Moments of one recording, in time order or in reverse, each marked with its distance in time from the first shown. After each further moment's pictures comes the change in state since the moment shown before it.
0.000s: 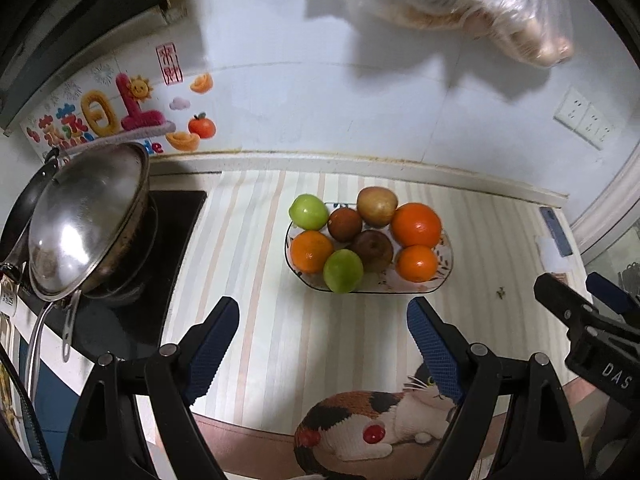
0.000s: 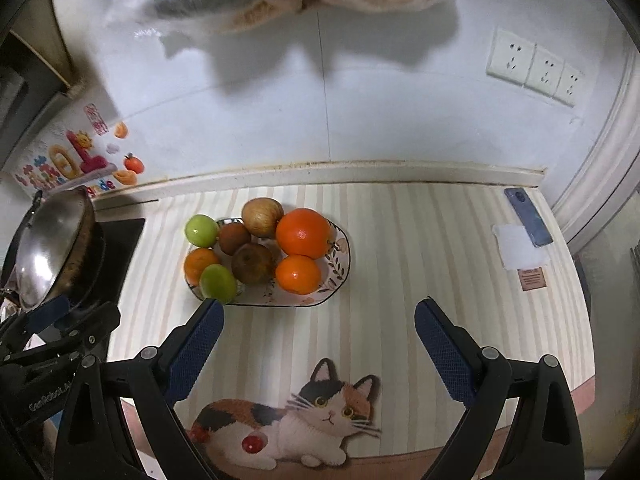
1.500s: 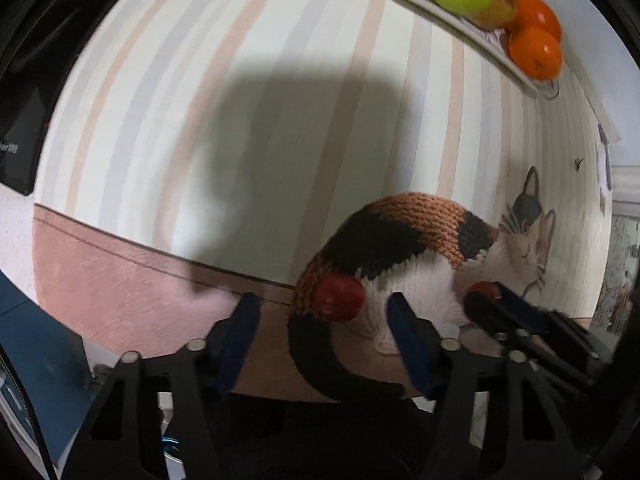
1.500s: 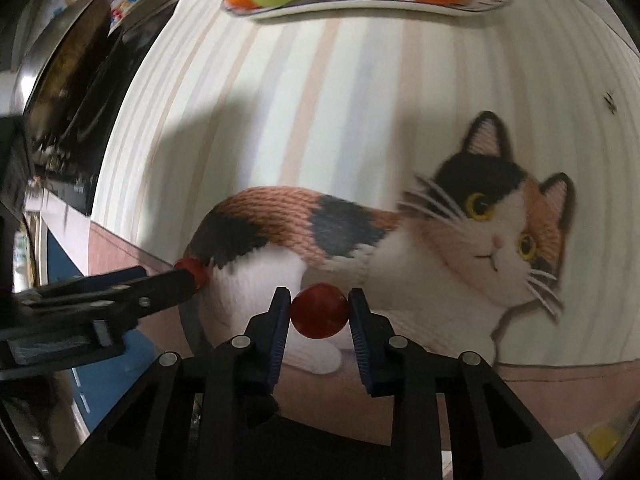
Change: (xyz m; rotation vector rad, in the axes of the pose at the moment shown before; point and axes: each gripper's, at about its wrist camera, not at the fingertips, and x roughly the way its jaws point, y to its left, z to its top) left arm 0.171 0.042 -0.176 -0.232 0.646 -0.126; right arm 0.166 0.058 -0.188 -0.097 0.578 0.252
